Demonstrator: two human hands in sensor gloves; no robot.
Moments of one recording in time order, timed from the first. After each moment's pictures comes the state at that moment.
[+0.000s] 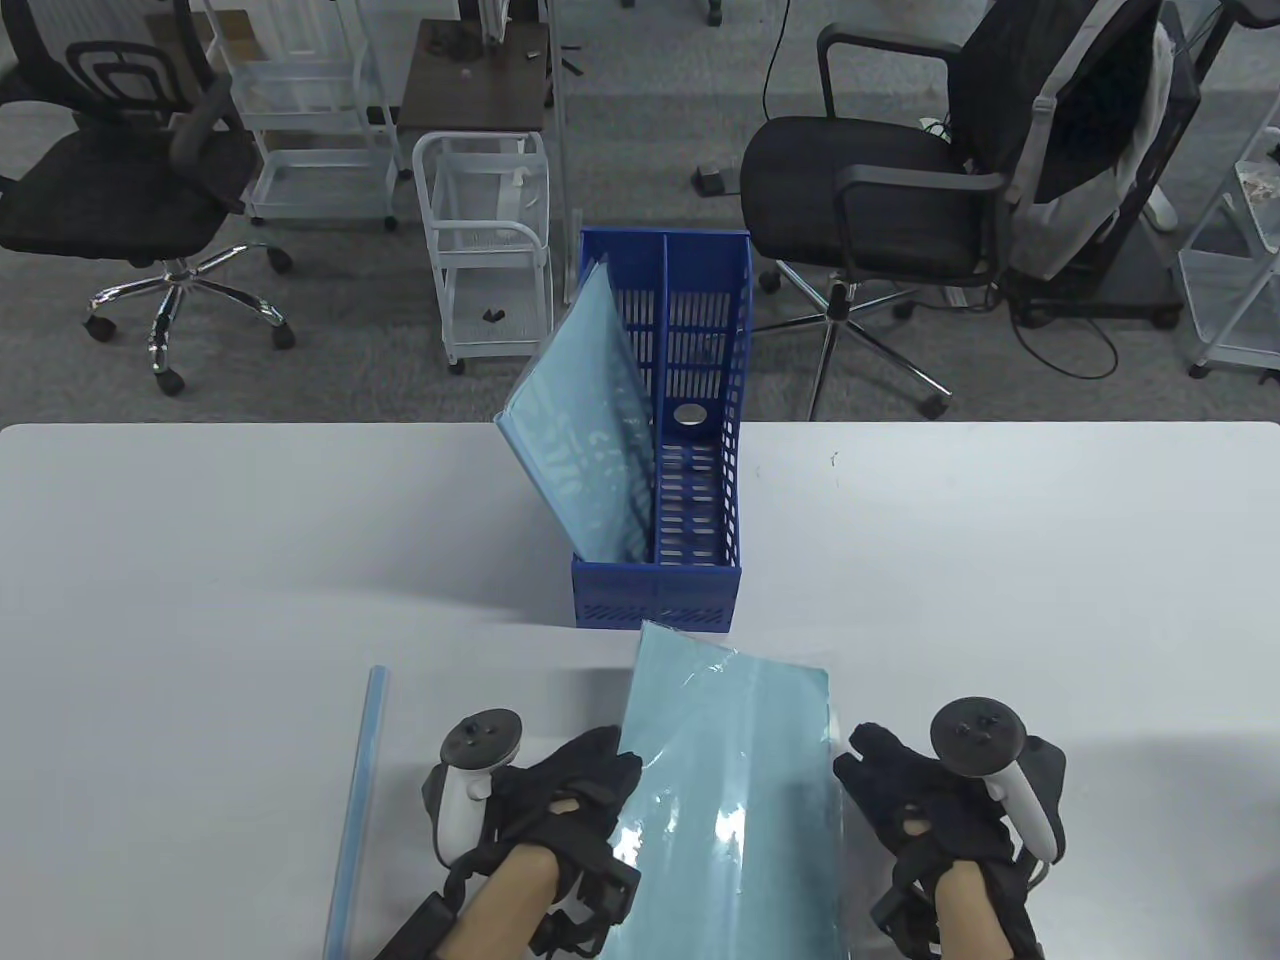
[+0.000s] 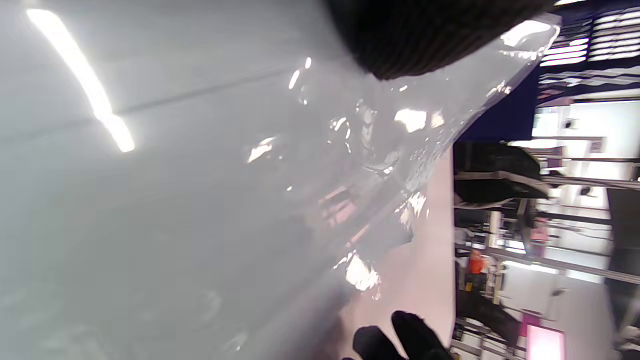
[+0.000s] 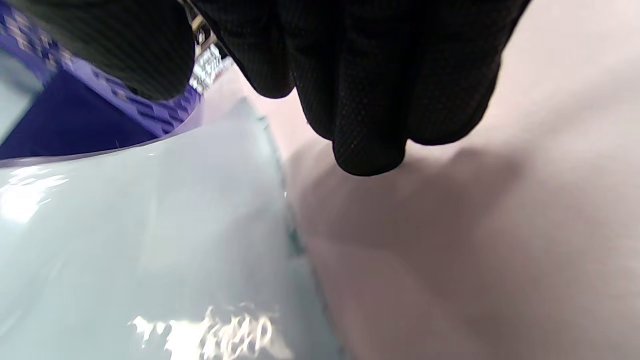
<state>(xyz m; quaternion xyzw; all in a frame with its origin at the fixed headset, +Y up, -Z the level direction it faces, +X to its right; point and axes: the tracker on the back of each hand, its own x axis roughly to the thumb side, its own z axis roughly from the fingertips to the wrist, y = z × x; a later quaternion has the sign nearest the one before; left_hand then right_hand) -0.141 -0.778 -0.269 -0.28 0.09 0.63 0.72 0.248 -0.741 -0.266 -0.13 0.17 0.90 0.37</state>
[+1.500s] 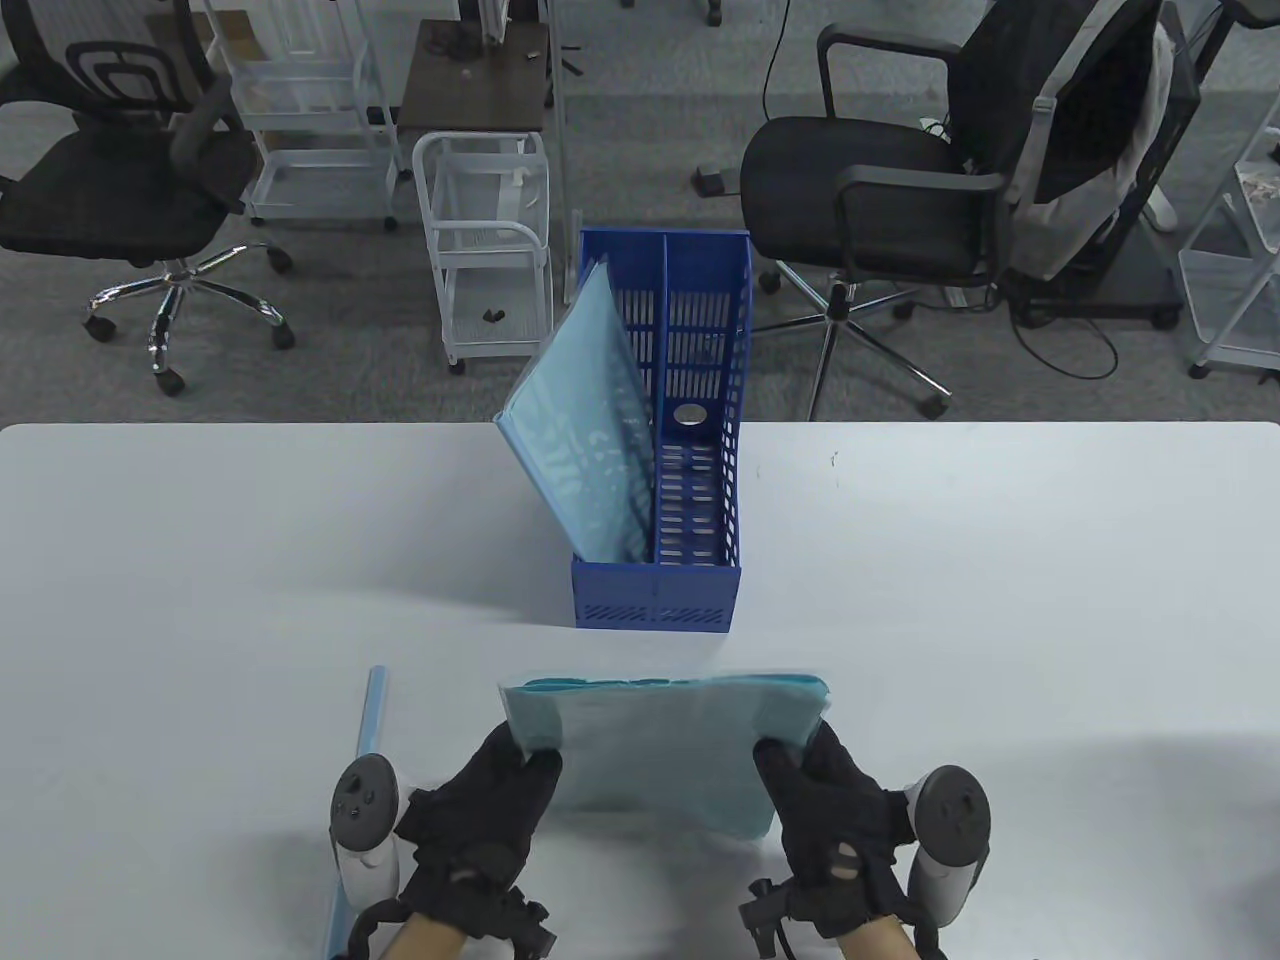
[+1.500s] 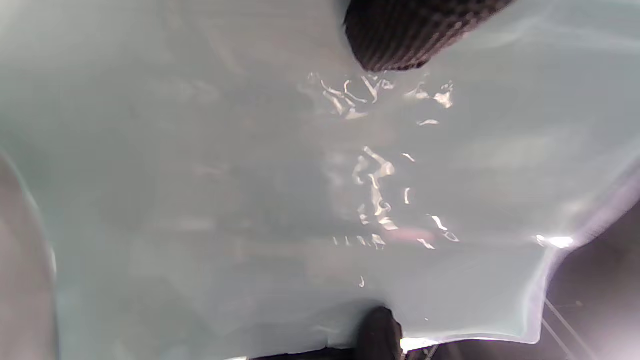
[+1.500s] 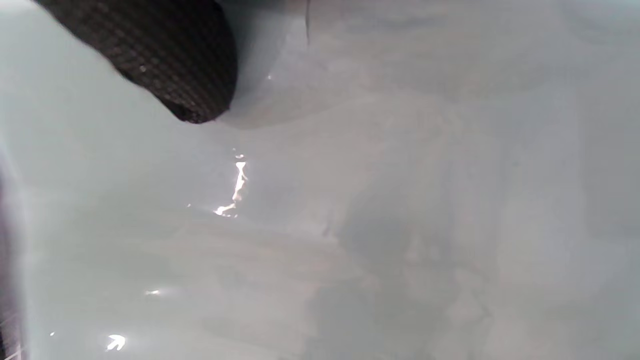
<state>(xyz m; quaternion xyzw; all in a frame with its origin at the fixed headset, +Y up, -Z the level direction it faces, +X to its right) -0.183 -0.755 -0.242 -0.05 -0.14 0.73 0.67 0.161 -0.728 -0.238 0.07 -0.07 0.71 0.70</state>
